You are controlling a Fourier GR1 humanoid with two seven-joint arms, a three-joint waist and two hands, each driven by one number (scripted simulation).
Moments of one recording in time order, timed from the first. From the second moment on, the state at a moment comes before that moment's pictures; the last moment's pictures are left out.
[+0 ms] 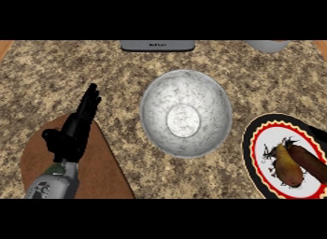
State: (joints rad) left arm -0.14 0.14 -0.14 -1.51 0.04 0.16 0.04; right arm 0.06 -0.70 -0.12 -1.31 0.20 0.62 -0.47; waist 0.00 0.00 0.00
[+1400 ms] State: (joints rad) left arm -0.14 0.11 -0.09 -1.53 0.00 0.12 0.07; right arm -0.06 -0.68 0.04 -1.11 0.60 0.36 -0.76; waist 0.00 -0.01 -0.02
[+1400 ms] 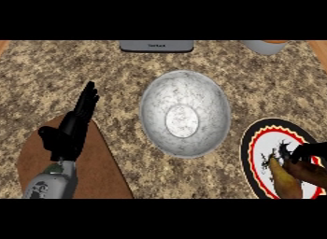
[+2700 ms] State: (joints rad) left arm -0.12 0.12 -0.08 -1.52 0.00 0.12 0.08; right arm -0.11 -0.01 0.59 -1.85 0.68 -0.17 0.09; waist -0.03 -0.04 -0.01
